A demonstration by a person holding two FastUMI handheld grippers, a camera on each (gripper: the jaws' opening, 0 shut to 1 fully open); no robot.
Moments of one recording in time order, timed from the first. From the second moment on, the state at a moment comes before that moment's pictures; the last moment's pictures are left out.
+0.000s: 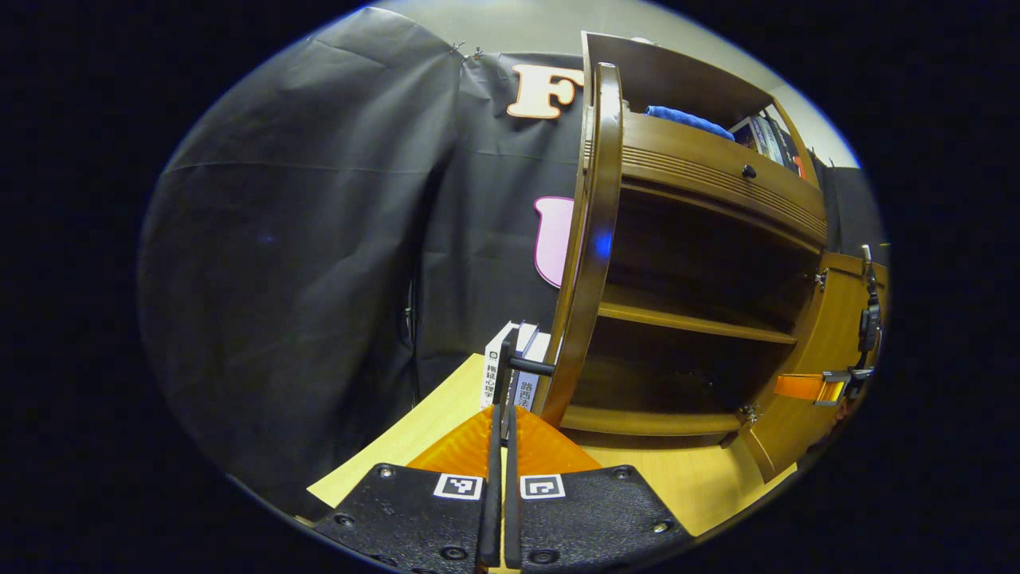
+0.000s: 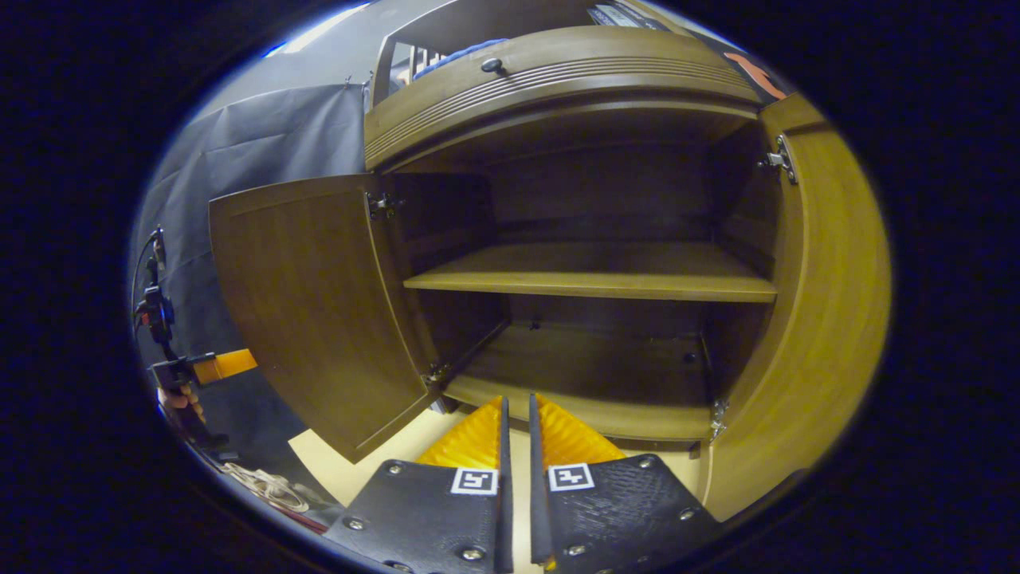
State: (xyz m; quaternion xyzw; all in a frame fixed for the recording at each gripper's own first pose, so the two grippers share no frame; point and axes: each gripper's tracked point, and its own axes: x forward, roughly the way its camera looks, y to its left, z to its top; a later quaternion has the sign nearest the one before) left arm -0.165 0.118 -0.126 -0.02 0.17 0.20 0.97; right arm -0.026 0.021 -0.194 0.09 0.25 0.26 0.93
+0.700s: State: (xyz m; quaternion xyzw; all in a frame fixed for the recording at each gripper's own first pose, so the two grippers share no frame) left arm -0.172 0.104 -0.116 -0.03 0.15 0.21 0.97; right arm -0.023 0.020 -0.195 0.09 0.25 0.27 0.92
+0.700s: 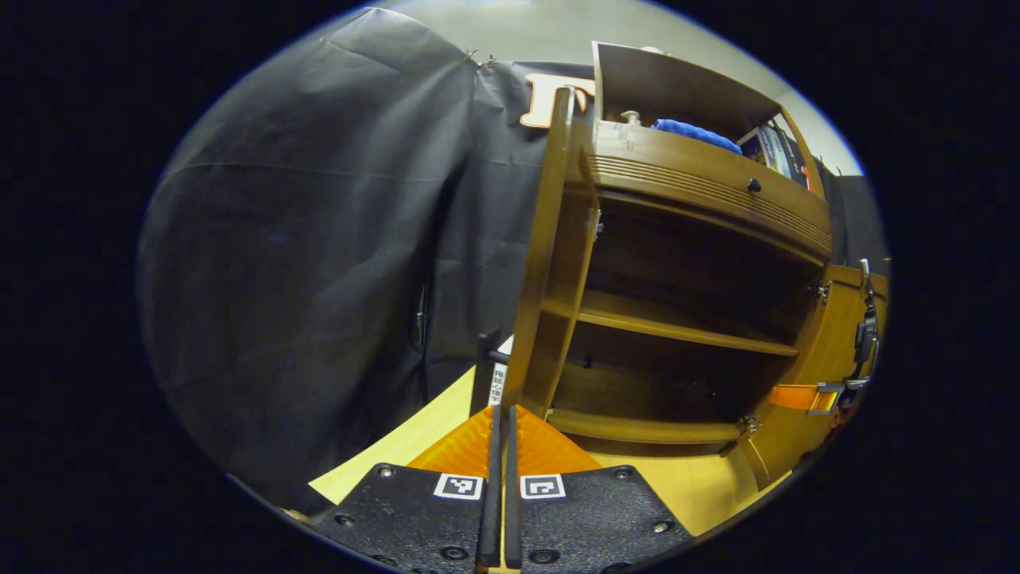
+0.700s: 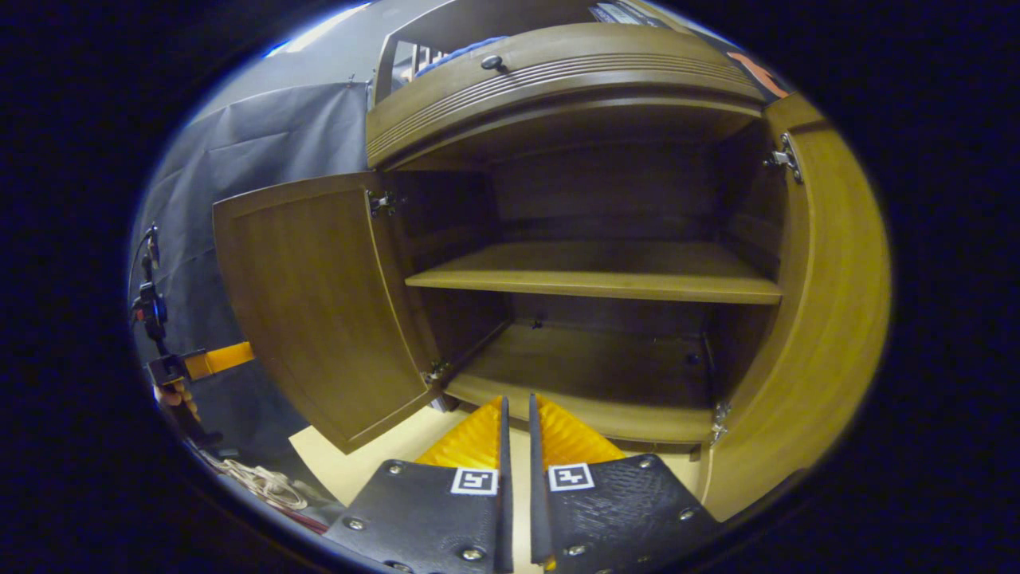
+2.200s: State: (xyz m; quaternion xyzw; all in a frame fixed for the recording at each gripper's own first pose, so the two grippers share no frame) left arm -0.016 -0.079 -0.079 -0.02 0.10 -0.07 0.99; right arm -0.039 -0.081 -0.150 0.10 0.21 0.11 0.97
